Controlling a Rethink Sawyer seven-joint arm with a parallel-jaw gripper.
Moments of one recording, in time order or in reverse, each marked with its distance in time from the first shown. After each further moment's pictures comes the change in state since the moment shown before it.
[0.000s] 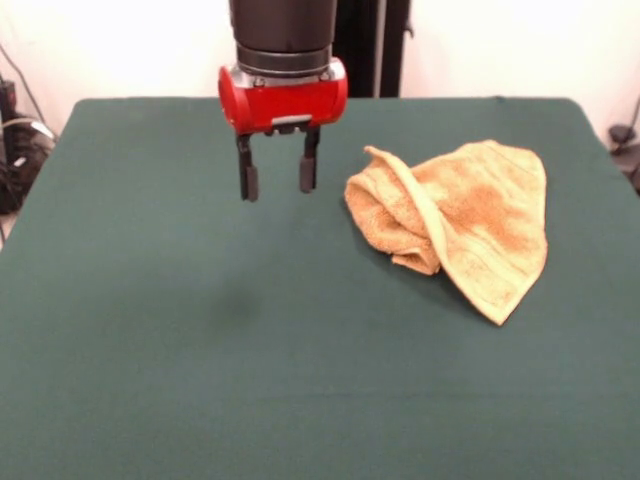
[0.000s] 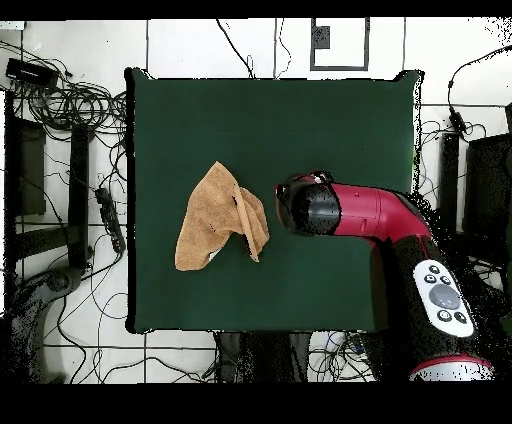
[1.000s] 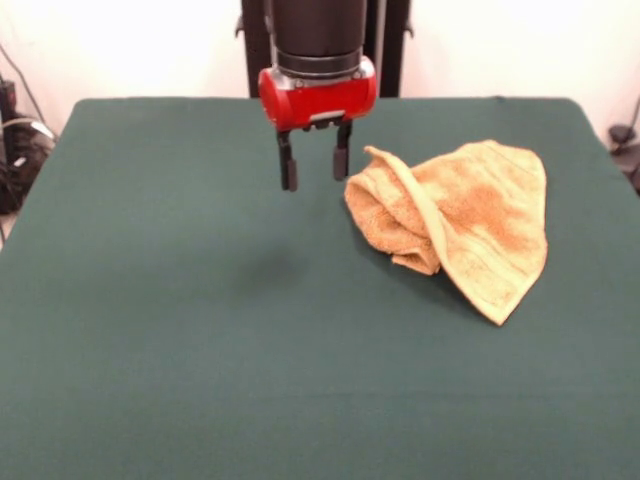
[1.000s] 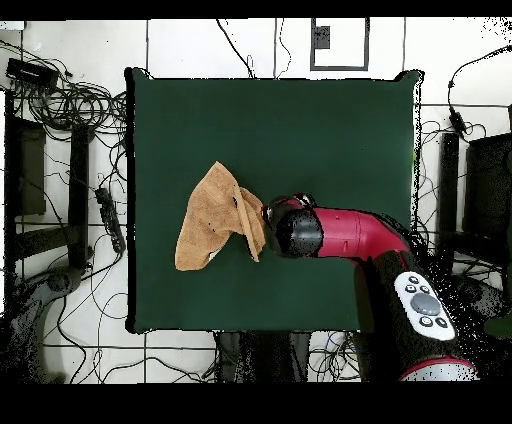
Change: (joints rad) arm 0.007 -0.001 0.003 0.133 0.001 -0.091 0.000
